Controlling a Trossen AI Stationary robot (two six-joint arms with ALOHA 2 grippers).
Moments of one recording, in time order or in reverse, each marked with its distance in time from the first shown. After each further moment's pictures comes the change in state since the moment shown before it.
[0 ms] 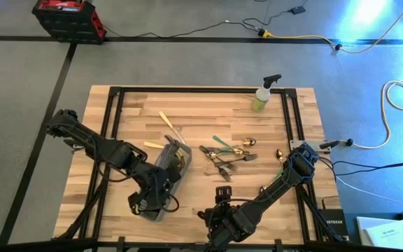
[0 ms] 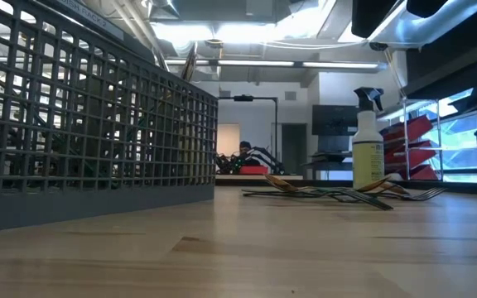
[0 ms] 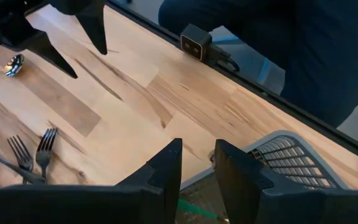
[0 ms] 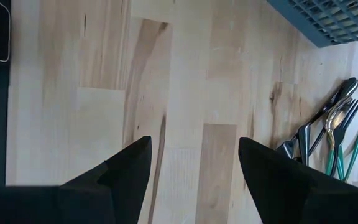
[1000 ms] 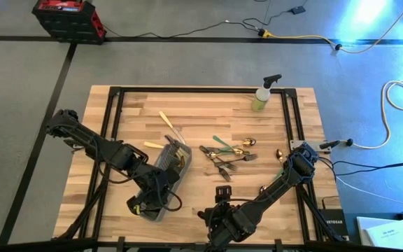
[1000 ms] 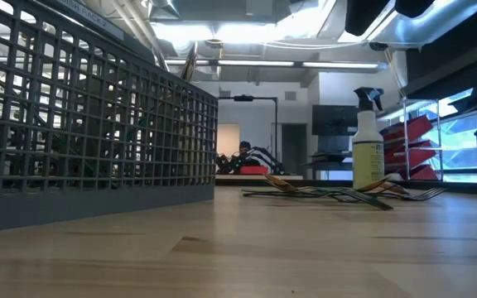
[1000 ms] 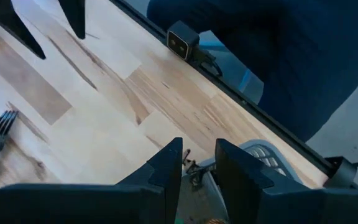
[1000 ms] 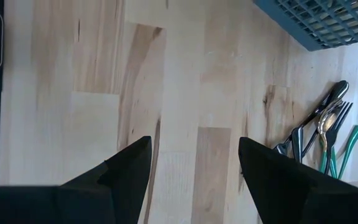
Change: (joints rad) left arm 0.000 -0.001 -0.044 0.036 0.061 -0.157; right arm 0.000 -0.001 0.000 0.001 0.026 0.002
